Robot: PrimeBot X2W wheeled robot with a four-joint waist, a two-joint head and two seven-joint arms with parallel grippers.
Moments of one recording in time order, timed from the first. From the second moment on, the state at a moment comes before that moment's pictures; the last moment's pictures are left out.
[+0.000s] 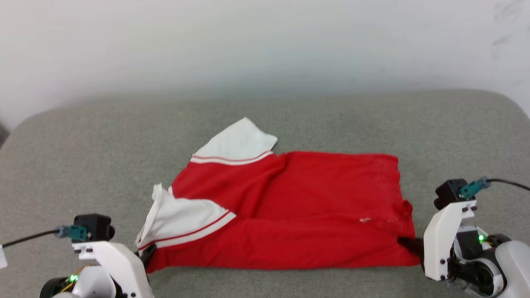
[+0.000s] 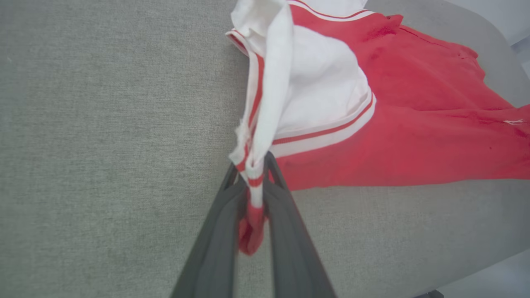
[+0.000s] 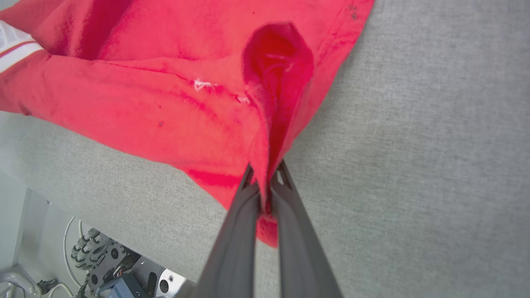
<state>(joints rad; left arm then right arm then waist) -0.06 0.60 -0.37 -0.03 -0.90 0.20 0.42 -0.27 -0.38 0.28 0.30 0.72 0.13 0.76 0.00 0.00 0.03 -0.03</state>
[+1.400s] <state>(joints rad) -0.36 0.57 -0.26 0.12 -0.78 0.22 0.13 -0.19 -0.27 0.14 0.00 0.41 0.13 0.03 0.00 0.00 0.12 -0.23</state>
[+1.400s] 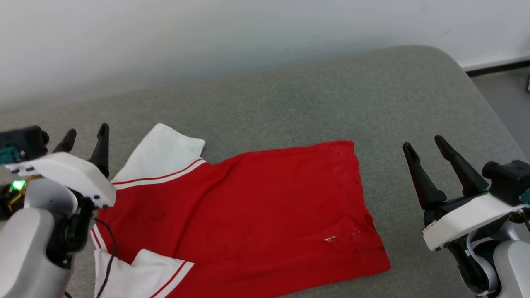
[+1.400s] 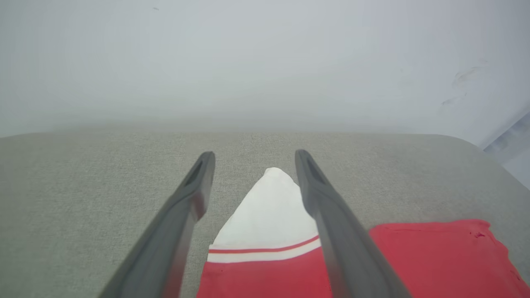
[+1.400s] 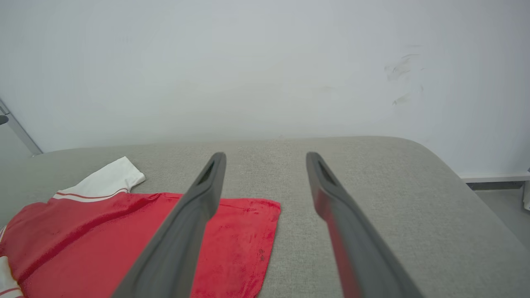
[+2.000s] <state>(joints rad) -0.81 0.76 -0.38 0.39 -0.88 0.06 0.80 -0.27 -0.21 0.17 0.00 0.42 0.13 -0.02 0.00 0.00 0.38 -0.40</state>
